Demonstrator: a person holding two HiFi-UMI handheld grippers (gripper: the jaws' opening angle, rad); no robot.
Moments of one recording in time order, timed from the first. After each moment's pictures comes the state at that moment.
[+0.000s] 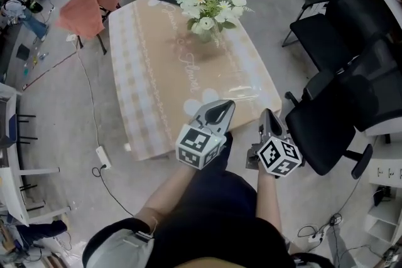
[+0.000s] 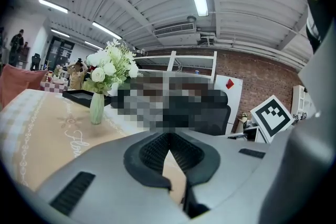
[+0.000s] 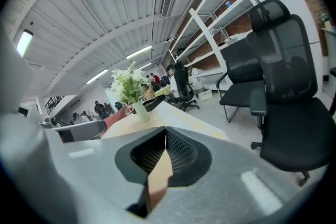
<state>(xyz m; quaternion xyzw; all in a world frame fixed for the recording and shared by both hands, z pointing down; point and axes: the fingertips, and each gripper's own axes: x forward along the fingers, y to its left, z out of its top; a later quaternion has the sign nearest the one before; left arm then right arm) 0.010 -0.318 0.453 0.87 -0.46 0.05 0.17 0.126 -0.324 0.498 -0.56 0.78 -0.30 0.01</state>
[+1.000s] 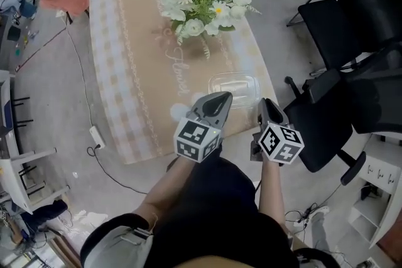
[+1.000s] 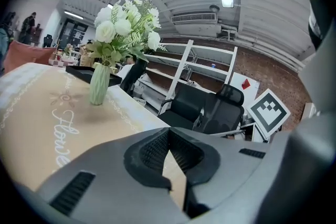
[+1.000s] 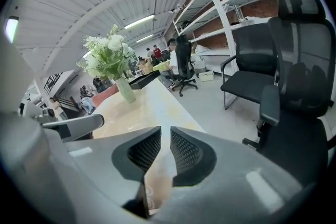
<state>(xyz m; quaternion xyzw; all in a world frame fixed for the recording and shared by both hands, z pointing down) 0.014 -0.396 0.512 0.83 -0.48 0.07 0.26 0.129 -0.408 0.554 -0.51 0.77 -0.35 -0.15</state>
